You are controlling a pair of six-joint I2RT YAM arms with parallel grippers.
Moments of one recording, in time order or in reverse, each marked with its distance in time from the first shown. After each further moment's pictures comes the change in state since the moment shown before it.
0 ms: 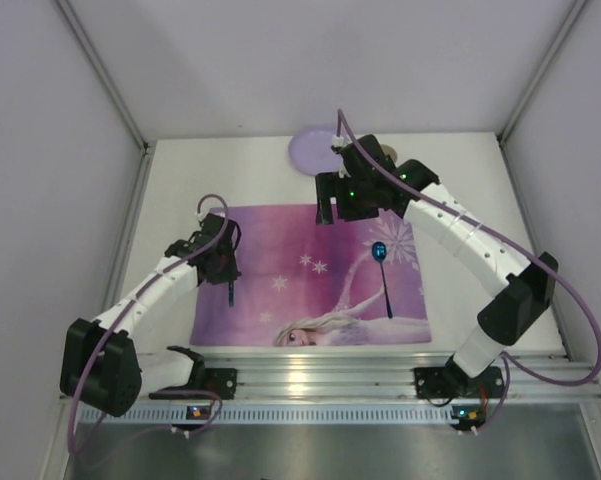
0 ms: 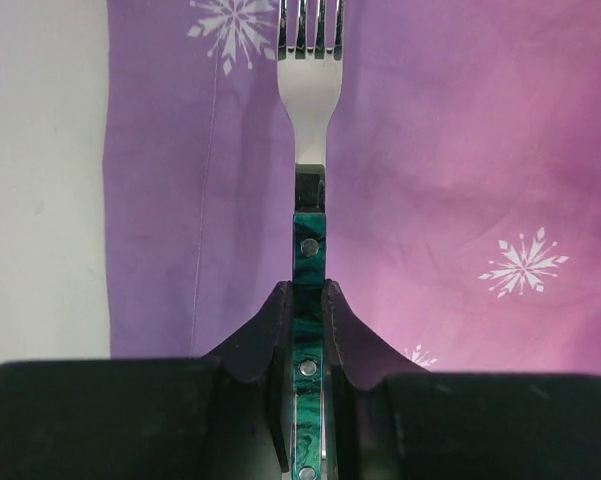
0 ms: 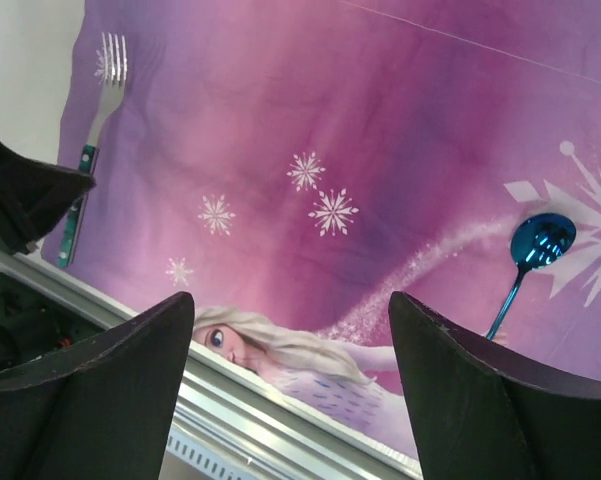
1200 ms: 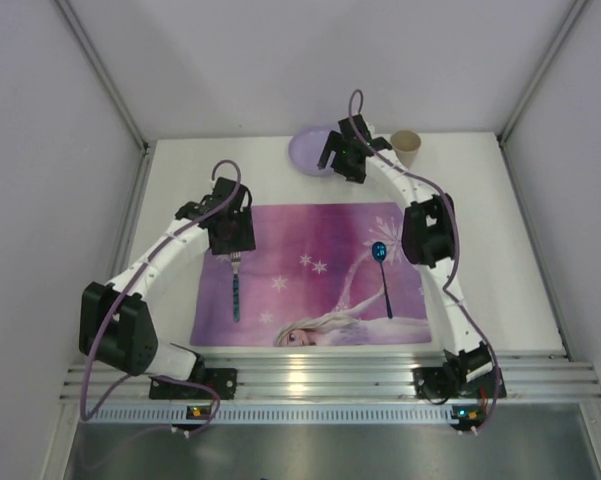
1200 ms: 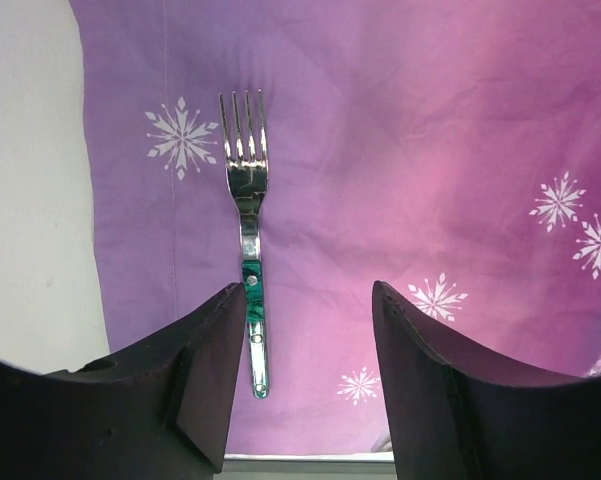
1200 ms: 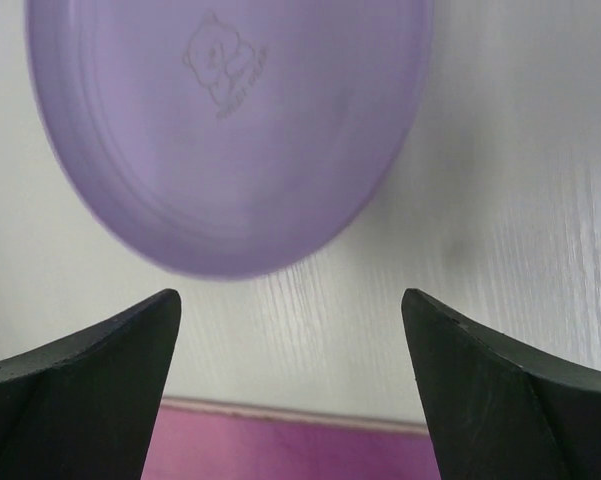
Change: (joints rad) left arm -0.009 0.211 0.312 -0.087 0.024 0.065; right arm -0.288 0.910 0.686 0.254 0.065 0.252
